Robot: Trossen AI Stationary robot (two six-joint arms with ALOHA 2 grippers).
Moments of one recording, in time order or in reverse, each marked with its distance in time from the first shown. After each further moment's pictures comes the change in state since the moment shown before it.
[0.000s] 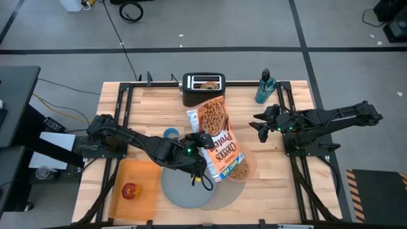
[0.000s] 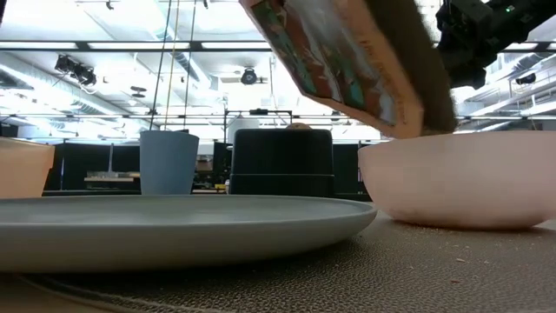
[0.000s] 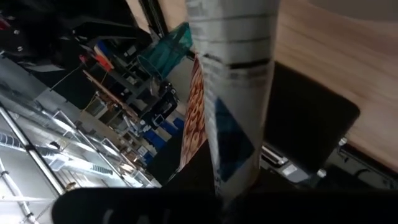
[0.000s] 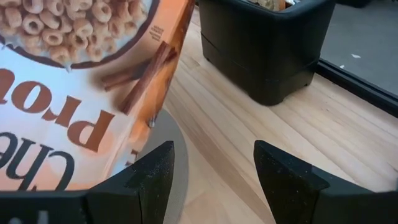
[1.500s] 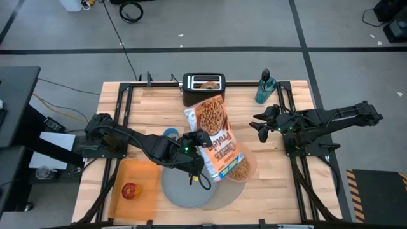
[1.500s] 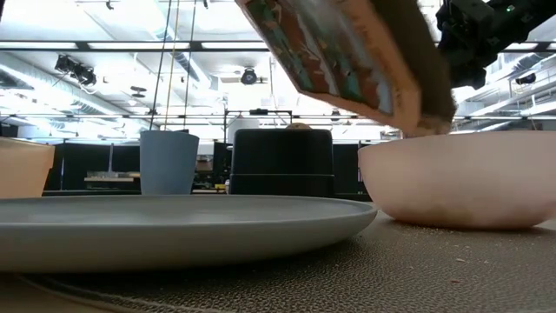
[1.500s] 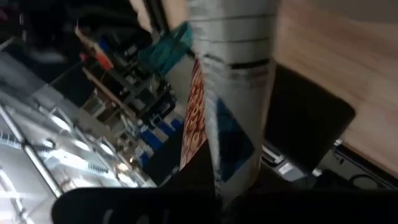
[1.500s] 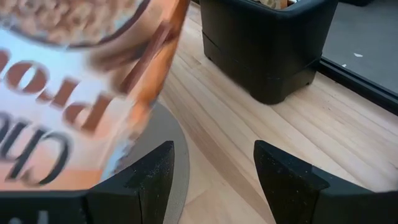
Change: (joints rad) left arm 0.006 -0.027 0.000 -0.027 0.002 -0.030; right arm 0.000 0.000 0.000 -0.002 -0.008 0.001
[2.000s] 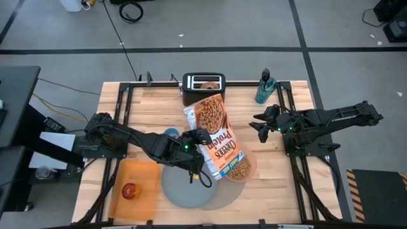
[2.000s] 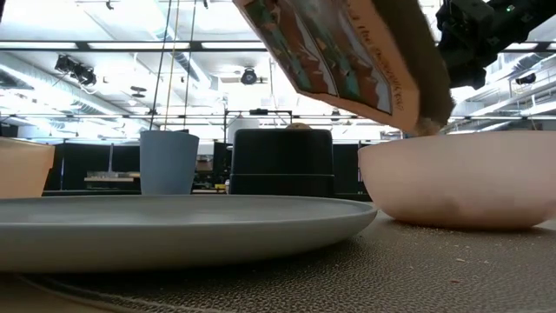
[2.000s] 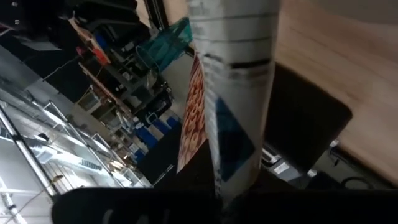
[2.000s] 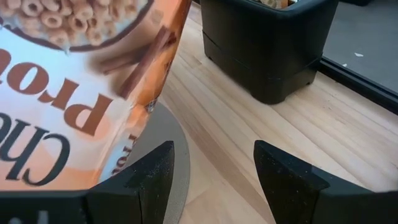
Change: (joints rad) left arm 0.012 -0.005 0.000 -0.012 0.022 -0.043; right arm 0.000 0.000 0.000 0.000 -0.002 0.001
